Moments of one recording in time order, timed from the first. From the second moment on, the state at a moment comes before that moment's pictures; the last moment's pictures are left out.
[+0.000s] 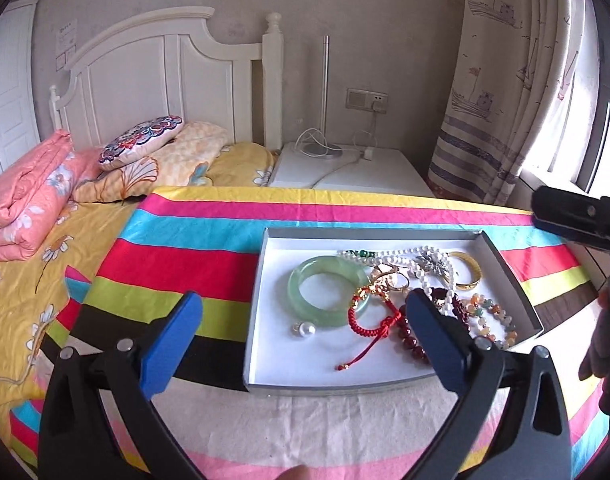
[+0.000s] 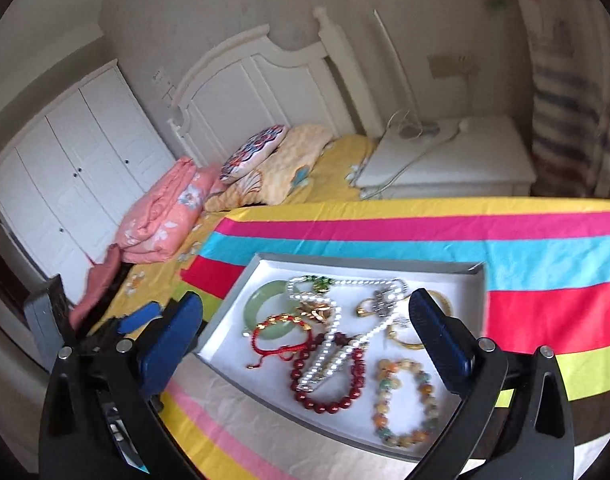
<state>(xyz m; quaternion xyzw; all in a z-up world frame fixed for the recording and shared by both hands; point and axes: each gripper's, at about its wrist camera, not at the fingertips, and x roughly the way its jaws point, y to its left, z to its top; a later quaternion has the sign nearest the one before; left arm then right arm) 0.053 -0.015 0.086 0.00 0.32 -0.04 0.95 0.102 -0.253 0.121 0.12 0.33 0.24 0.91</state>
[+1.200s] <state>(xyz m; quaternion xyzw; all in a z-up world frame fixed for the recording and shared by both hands) 0.031 -0.026 0.057 0.02 0.30 0.00 0.95 0.009 -0.215 0.051 0.04 0.28 -0.01 0.96</state>
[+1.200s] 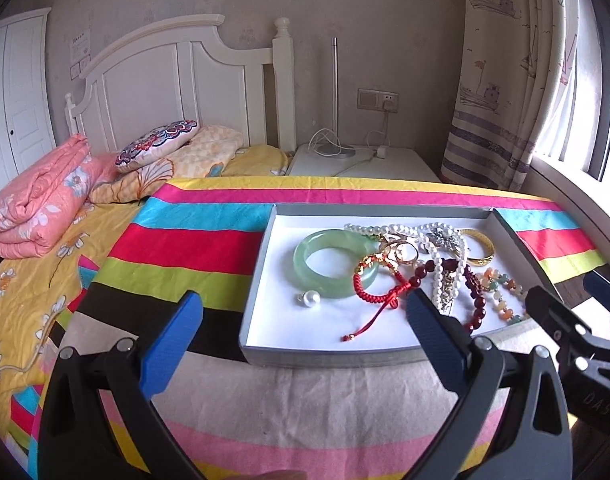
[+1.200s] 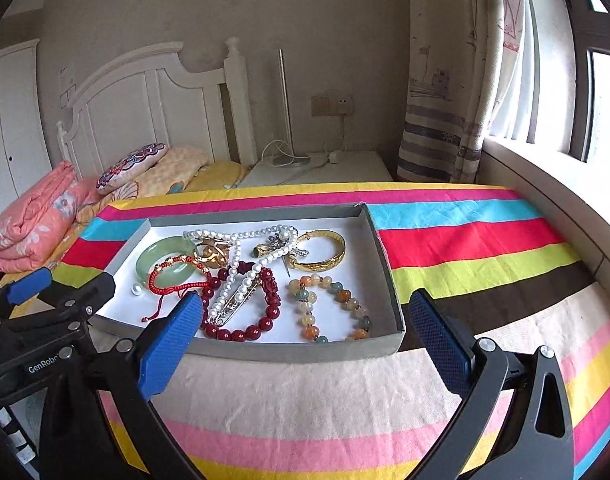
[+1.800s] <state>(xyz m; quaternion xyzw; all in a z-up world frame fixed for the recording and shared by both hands) 0.028 -0.024 0.058 0.02 0.30 0.01 0.95 0.011 -0.212 0.049 0.03 0.29 -0.01 0.96</state>
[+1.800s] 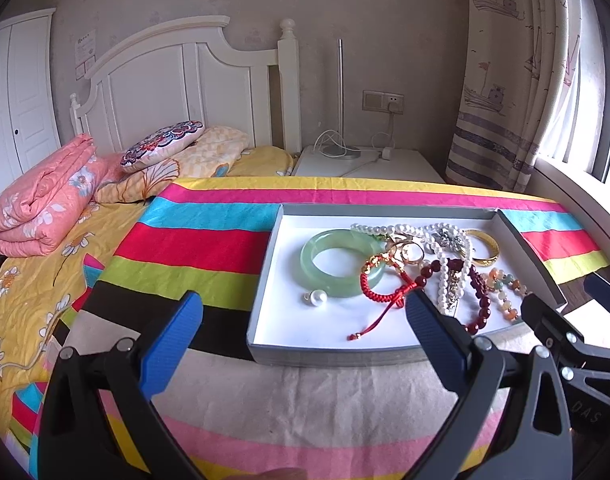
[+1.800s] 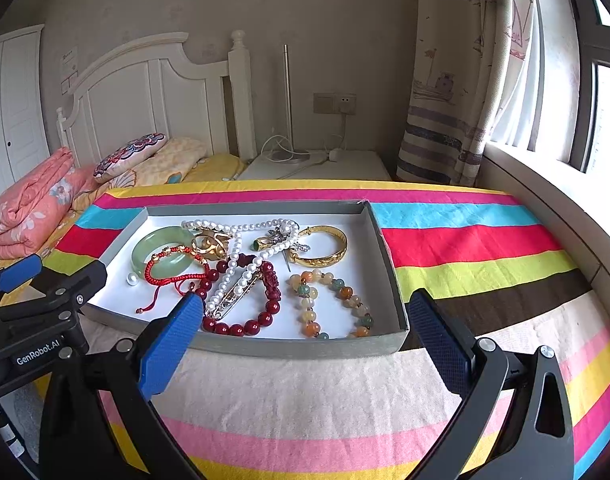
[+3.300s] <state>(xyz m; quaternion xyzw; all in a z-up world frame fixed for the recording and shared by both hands) 0.023 -0.029 0.056 0.03 0.30 0.00 0.95 0.017 -0.214 0.048 0.02 0.29 -0.02 0.96</state>
